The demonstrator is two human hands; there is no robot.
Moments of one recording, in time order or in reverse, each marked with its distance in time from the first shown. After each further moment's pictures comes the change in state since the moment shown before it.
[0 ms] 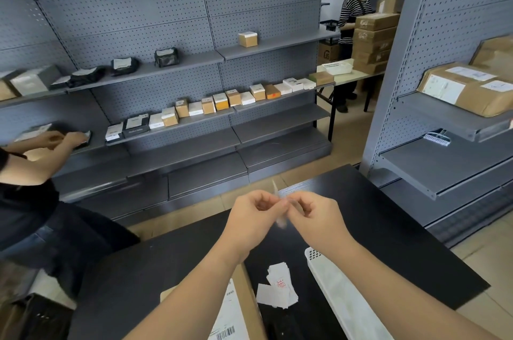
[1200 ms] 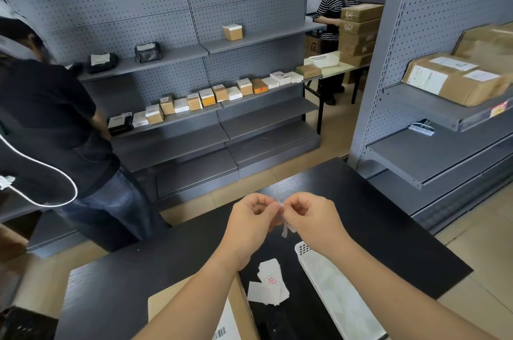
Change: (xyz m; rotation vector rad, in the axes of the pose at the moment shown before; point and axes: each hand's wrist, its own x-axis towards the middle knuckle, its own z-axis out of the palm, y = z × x) left_hand 0.007 -0.013 0.028 -0.151 -0.038 -0.065; right_hand 0.002 0.028 -0.009 -0.035 0.004 0.143
